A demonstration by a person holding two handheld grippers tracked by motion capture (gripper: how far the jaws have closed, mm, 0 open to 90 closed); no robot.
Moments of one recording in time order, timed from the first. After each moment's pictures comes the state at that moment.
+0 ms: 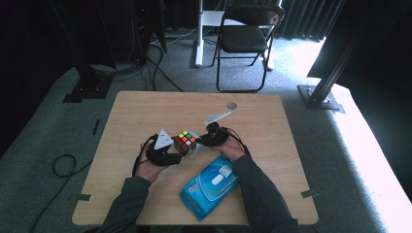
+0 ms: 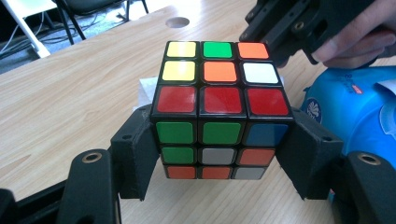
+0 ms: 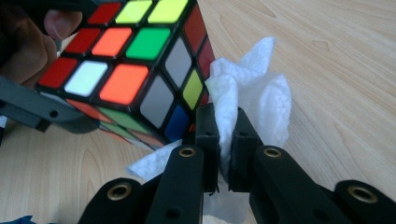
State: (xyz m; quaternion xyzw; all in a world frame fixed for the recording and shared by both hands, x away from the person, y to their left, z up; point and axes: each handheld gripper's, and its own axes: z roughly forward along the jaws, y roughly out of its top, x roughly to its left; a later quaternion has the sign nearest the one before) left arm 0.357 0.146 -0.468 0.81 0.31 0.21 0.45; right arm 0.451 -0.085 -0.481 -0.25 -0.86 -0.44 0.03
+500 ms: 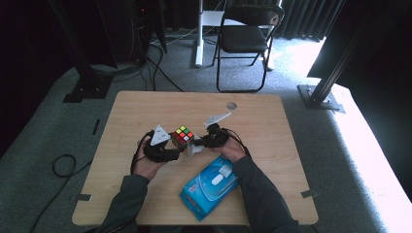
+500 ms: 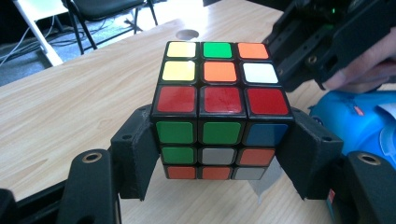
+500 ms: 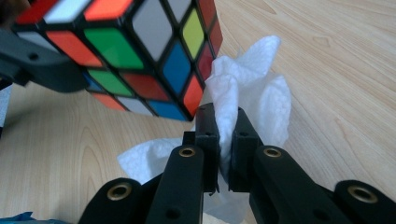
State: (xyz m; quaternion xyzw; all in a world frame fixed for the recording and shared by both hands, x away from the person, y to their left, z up) left arm 0.362 0.152 -0.454 0.80 0.33 0.21 0.46; right arm 0.448 -0.086 -0.482 -0.25 -0.86 -0.44 0.02
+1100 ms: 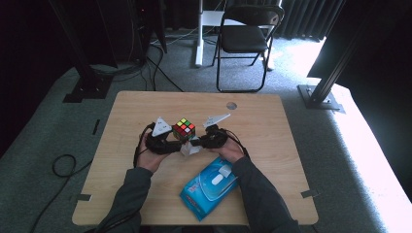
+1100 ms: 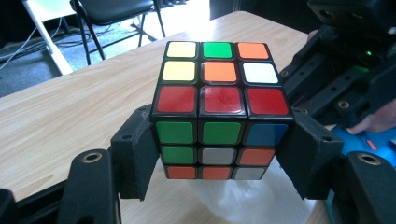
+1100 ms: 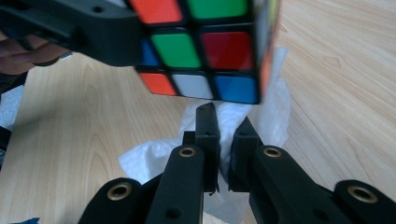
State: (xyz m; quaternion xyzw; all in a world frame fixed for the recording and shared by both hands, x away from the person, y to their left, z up) left arm 0.380 0.146 -0.441 0.79 0.35 0.21 0.46; right arm 0.442 -0.081 -0.479 -0.22 -0.86 -0.47 0.02
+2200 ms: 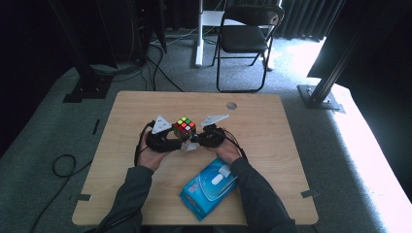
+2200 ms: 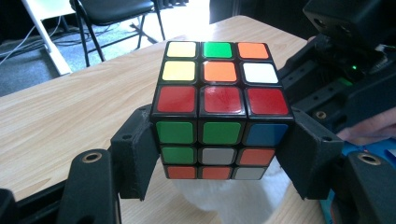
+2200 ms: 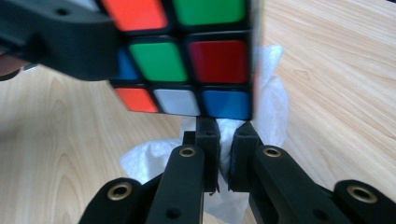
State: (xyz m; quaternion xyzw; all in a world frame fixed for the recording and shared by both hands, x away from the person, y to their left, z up) left arm 0.383 0.145 -0.439 0.78 0.35 0.21 0.47; right arm 0.441 -0.073 -0.479 -0.25 -0.85 -0.47 -0.04
